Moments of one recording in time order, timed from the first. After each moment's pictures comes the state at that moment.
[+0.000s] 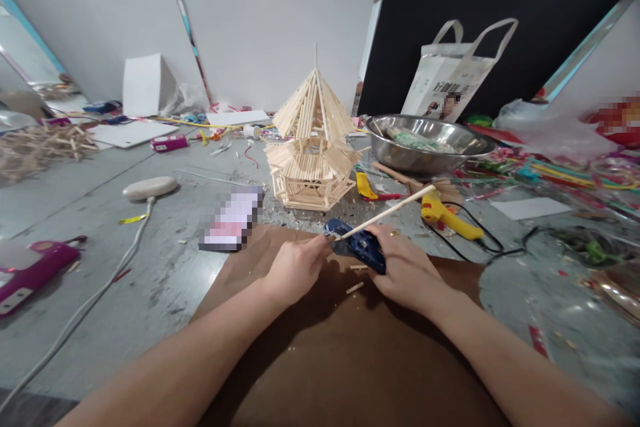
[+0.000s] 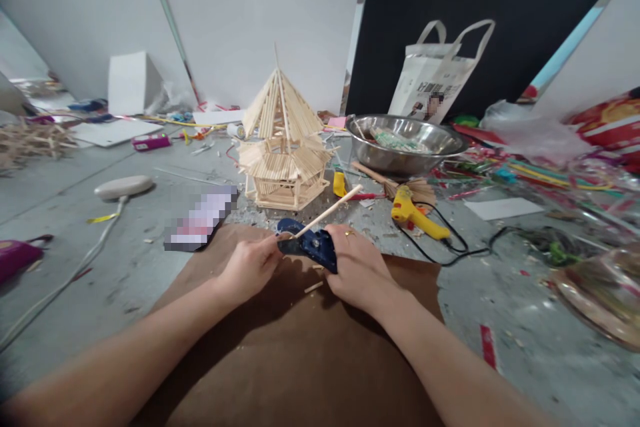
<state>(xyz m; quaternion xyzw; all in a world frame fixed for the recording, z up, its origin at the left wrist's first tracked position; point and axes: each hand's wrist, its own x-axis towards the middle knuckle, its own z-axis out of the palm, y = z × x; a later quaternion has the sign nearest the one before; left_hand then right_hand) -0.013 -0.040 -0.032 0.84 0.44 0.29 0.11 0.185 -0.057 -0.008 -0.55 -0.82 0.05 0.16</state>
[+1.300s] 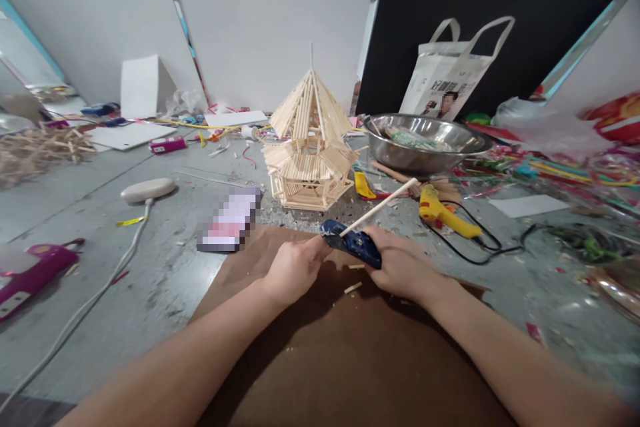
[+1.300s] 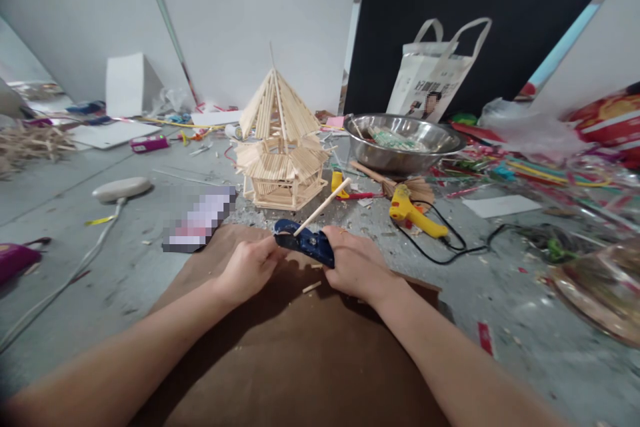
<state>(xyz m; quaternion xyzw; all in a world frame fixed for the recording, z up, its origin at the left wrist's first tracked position) -0.010 -0.037 -0.036 0.84 0.45 0.28 0.12 0.187 -0.048 -0.007 -0.56 -0.82 0.06 0.09</state>
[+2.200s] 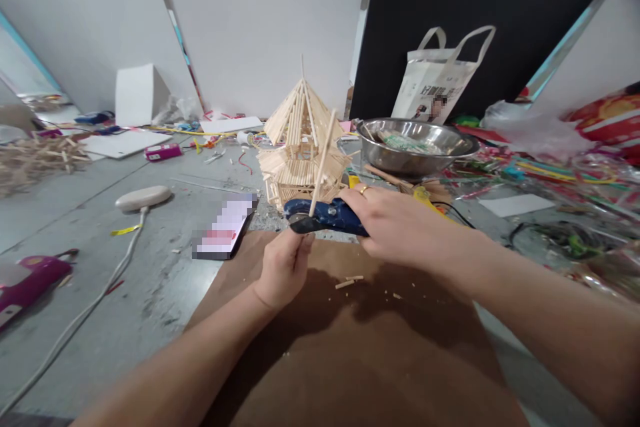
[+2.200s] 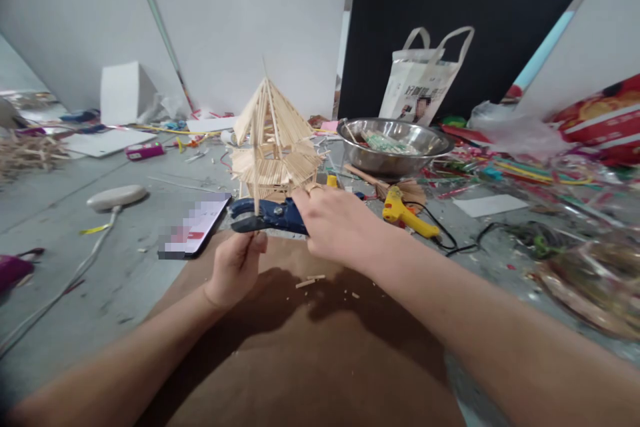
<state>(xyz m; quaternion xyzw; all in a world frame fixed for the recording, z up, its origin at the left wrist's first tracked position) -0.011 -0.041 -0.026 0.76 0.45 0.46 0.05 0.158 -0.037 0.078 -0.48 -0.87 -0.09 0.03</state>
